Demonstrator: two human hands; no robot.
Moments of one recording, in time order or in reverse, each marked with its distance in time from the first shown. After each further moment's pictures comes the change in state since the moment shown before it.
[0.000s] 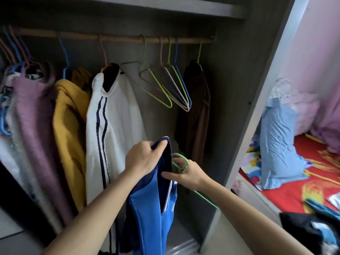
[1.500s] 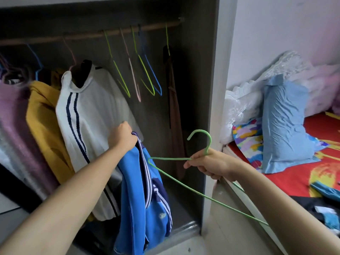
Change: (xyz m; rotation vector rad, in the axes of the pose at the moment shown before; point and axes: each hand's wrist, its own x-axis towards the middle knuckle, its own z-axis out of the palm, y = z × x) left_hand 0.017 0.061 0.061 0.441 0.124 -0.223; right_hand -0.104 0.070 -0.169 0.309 -0.324 0.242
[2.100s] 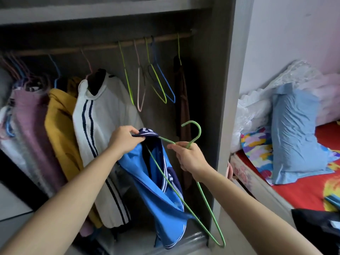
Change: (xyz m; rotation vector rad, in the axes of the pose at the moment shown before) left_hand 0.000 -0.019 -0.048 -0.340 -0.111 0.025; right_hand 0.083 -0.035 0.070 0.339 0.337 -0.330
